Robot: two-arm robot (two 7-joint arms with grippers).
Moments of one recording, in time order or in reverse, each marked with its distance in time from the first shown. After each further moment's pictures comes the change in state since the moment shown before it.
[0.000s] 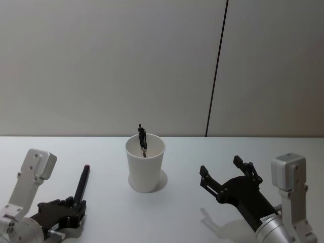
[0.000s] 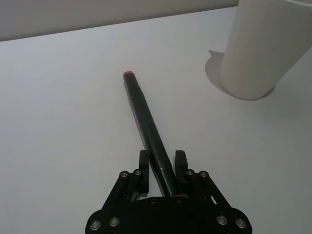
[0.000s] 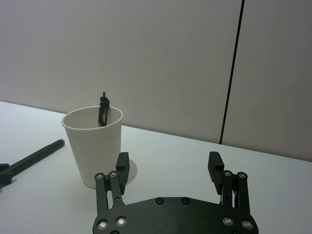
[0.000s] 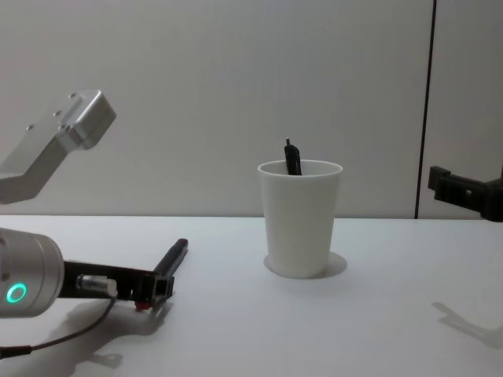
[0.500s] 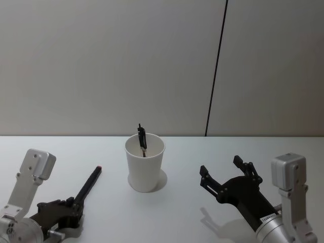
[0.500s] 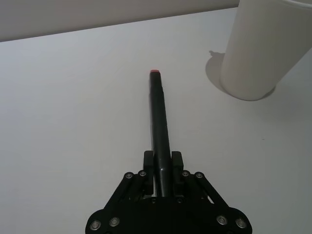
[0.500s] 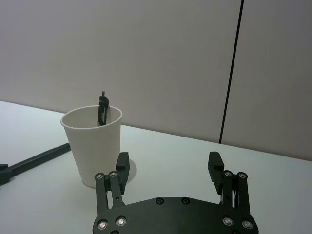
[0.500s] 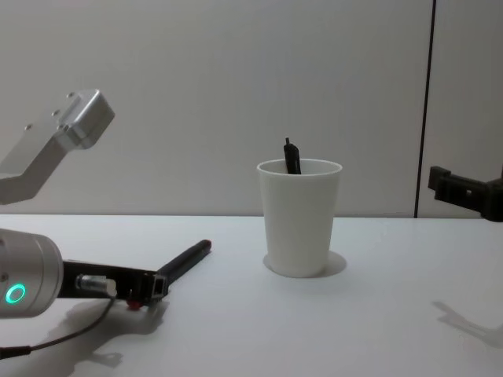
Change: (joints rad) left arm 0.005 -0.002 -0.004 -0.003 0.002 -0.008 0.003; right arm 0.000 0.000 0.000 0.000 0.000 0.000 0.000
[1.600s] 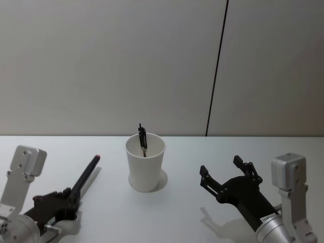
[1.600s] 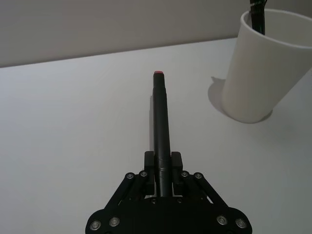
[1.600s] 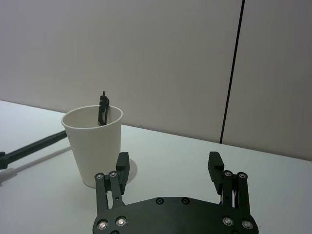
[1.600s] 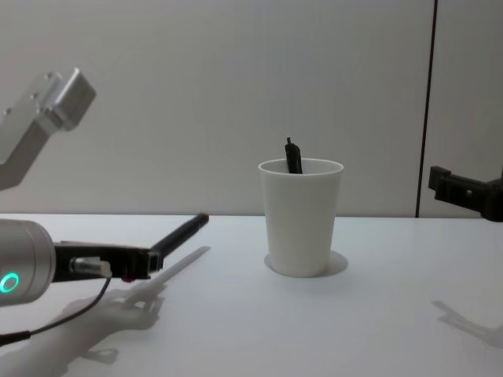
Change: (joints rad) left arm 0.025 -0.015 -0.031 -0.015 0.002 -0.080 0.006; right arm 0.000 0.000 0.000 0.000 0.000 0.000 0.000
